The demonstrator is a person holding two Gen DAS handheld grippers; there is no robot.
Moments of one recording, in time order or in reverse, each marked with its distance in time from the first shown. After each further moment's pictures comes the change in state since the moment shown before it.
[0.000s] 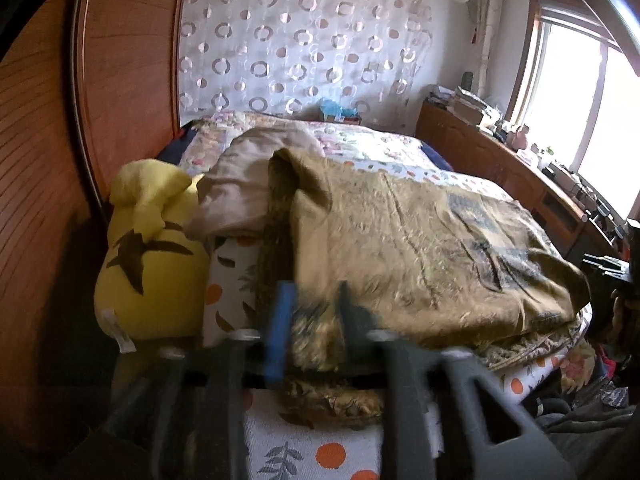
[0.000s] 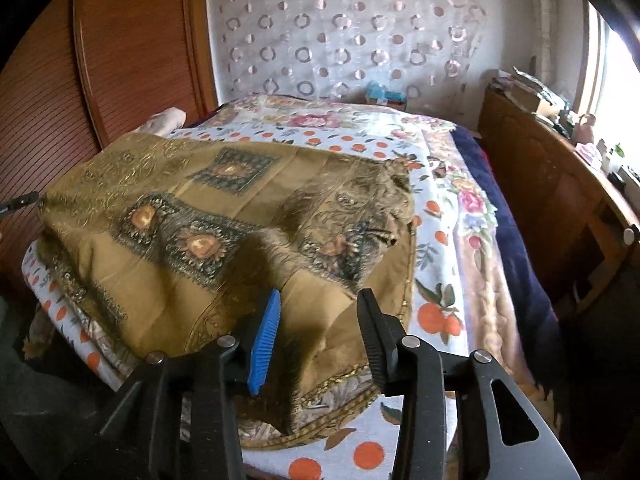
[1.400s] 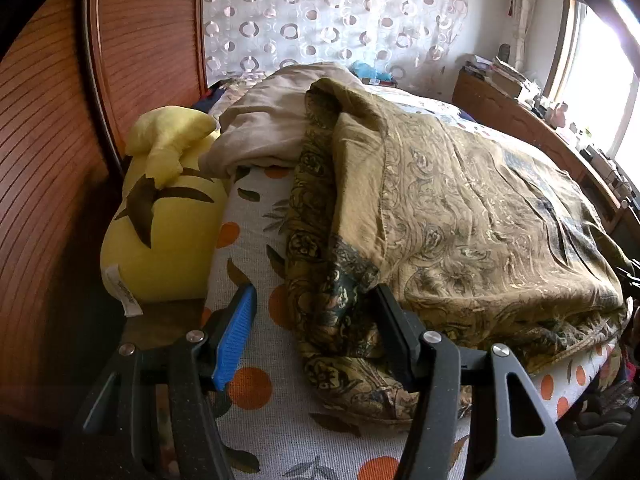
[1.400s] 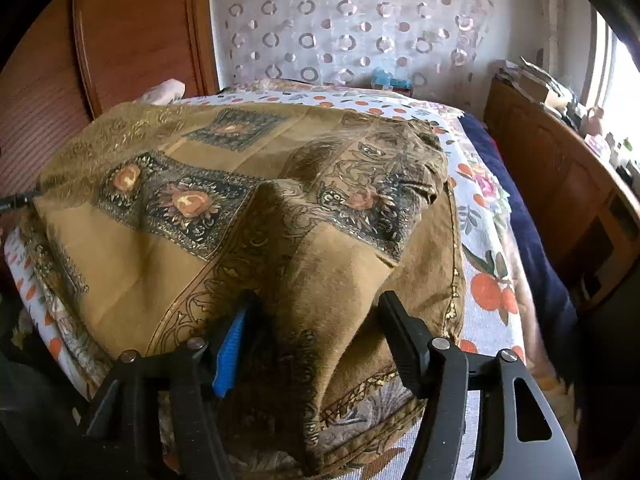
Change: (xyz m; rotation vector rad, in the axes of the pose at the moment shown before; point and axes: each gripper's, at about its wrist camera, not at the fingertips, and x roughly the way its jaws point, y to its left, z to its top) left arm 0.057 0.013 -0.034 -0.033 0.135 0.130; right arm 0.043 0.009 -0.035 -0.024 0.032 0.028
